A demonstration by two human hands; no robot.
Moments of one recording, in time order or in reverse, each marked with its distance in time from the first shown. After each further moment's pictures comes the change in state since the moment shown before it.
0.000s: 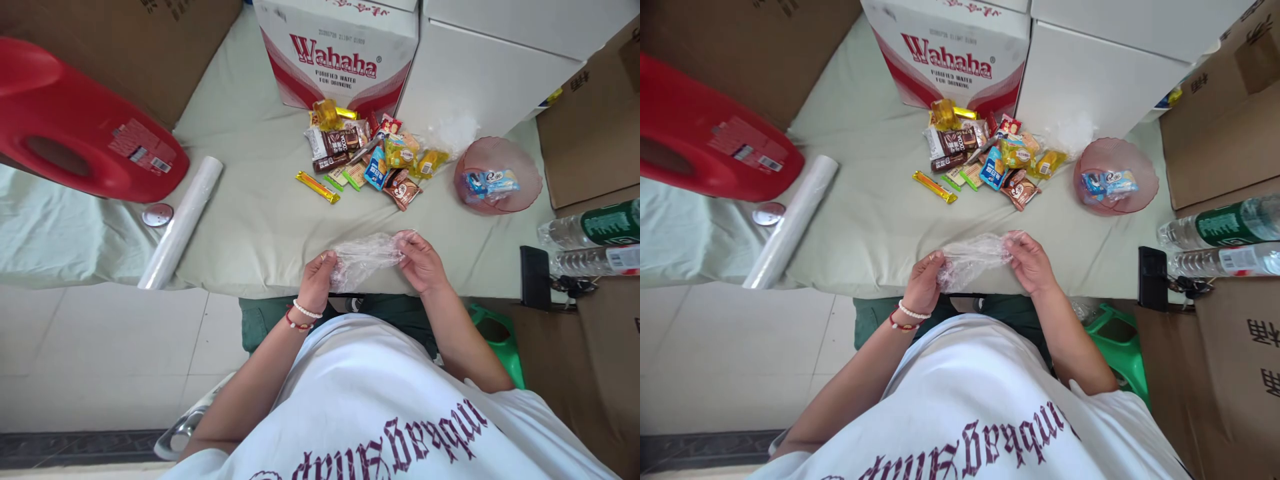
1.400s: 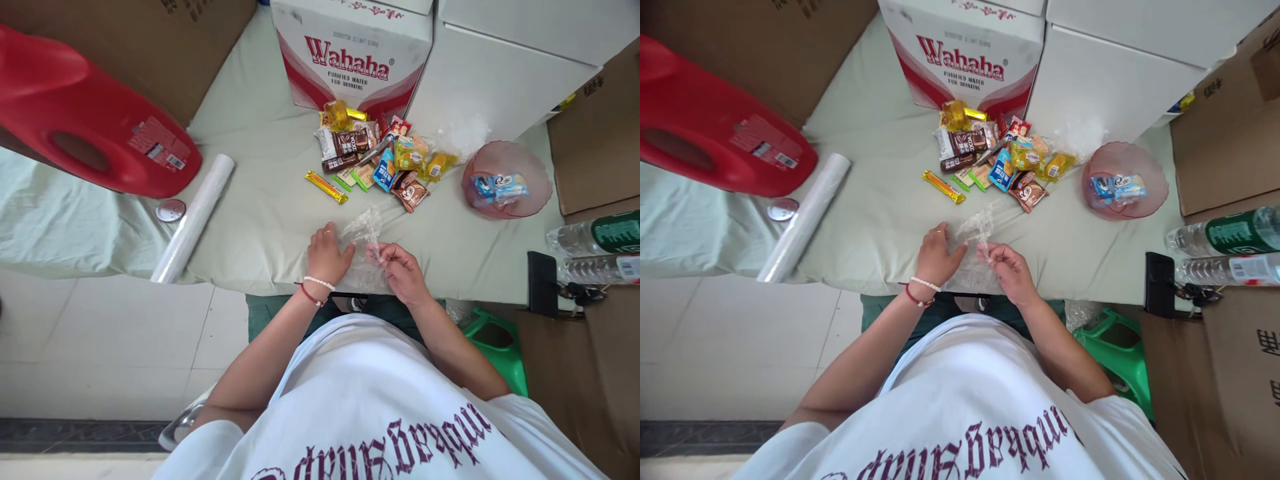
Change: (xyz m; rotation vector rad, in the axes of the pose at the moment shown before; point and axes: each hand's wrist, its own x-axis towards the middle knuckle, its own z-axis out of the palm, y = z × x) left_hand 0.040 0.024 0.008 1.079 0.162 0.231; right_hand -0.013 0.033 0.033 -0.023 -0.164 -0.041
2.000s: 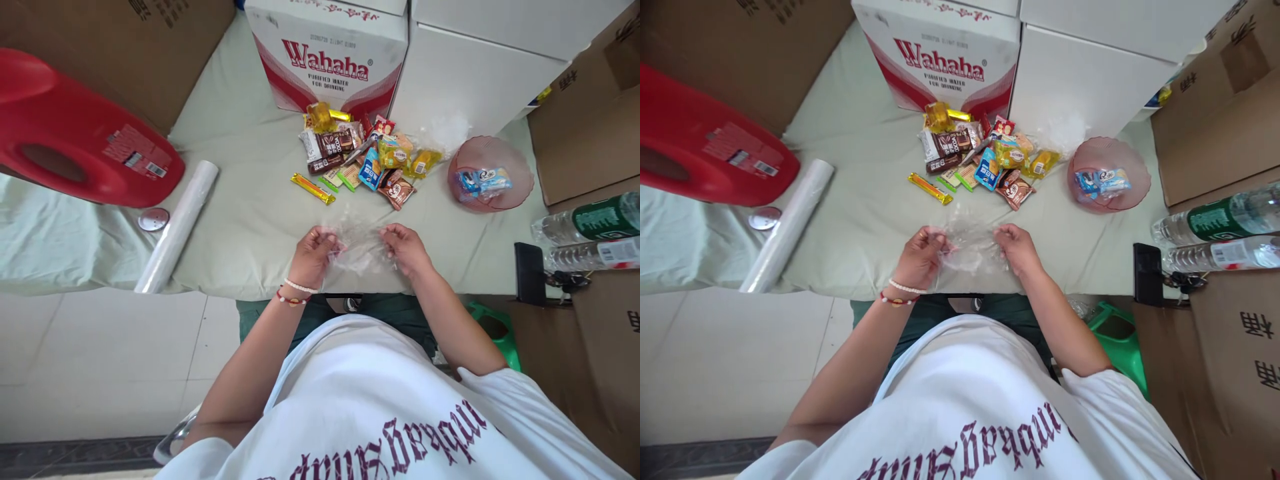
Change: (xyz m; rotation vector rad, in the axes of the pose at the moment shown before) left_hand -0.001 -0.004 -0.002 -1.088 -0.212 -0.138; right_hand 0.047 -0.015 -0.044 -0.363 0.268 0.142
